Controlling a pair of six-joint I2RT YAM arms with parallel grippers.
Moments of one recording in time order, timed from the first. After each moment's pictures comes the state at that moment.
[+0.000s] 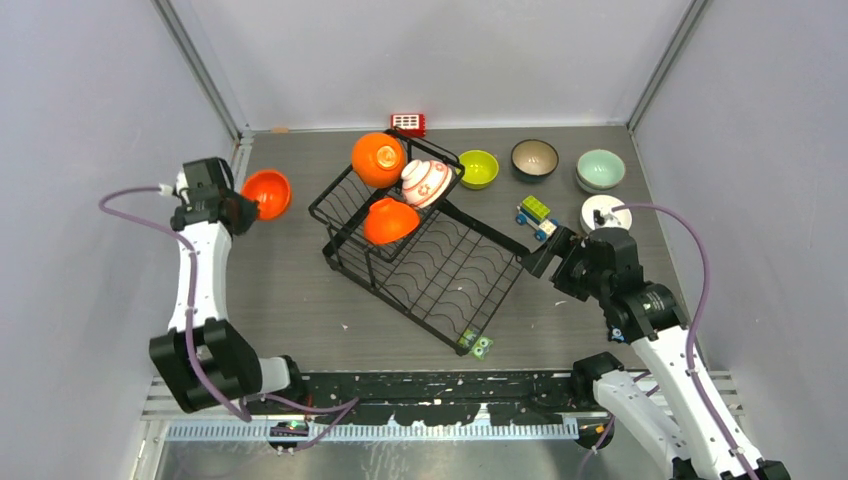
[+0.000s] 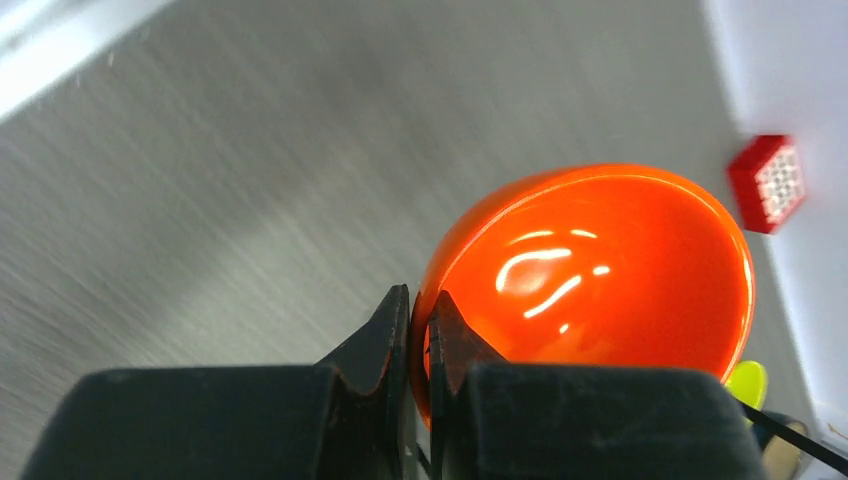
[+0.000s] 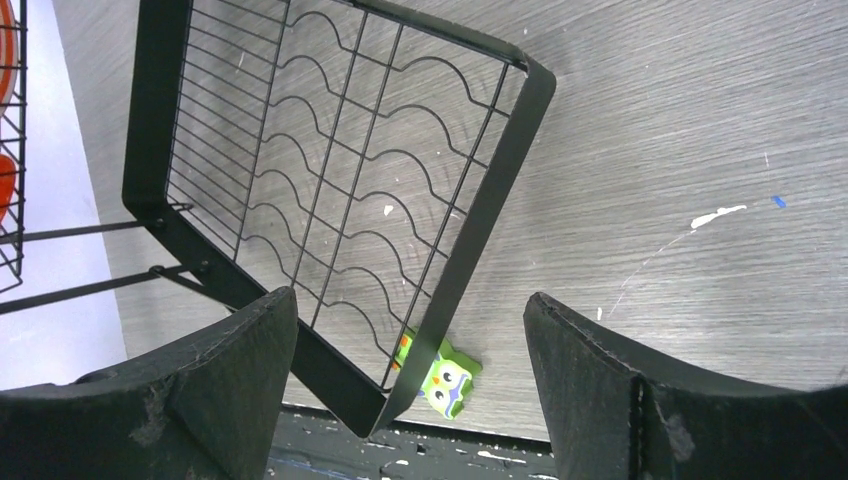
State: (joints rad) left arm 0.27 1.28 1.24 -0.71 -0.08 -0.74; right arm 0.29 0.68 0.80 -0.78 -0.05 0.75
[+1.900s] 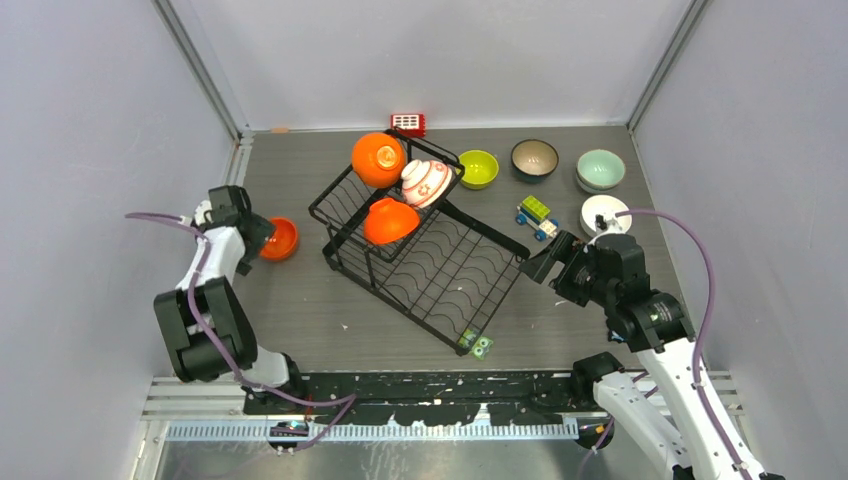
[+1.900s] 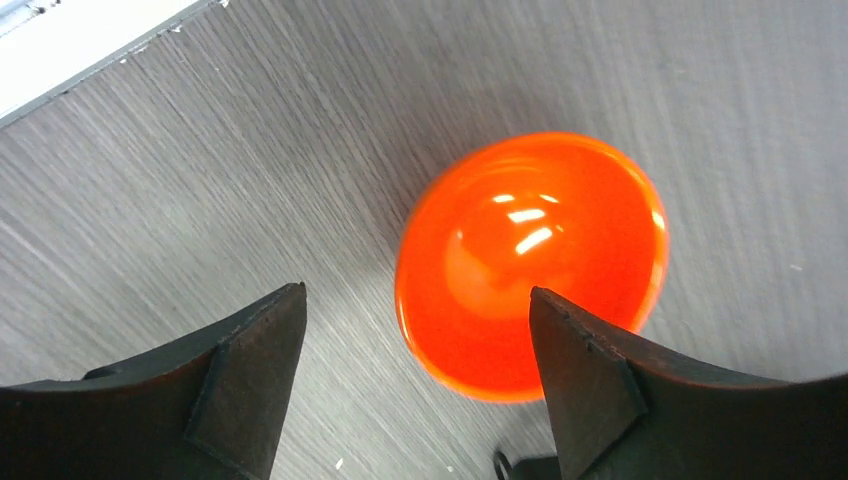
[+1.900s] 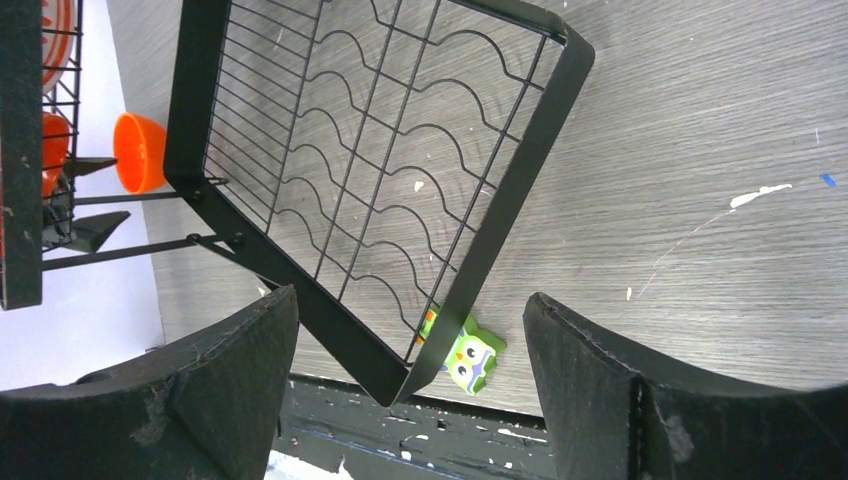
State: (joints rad) left arm 0.31 1.49 0.95 -0.48 -0.21 -0.76; right arm 0.29 0.62 0.79 -0.82 -0.12 0.77
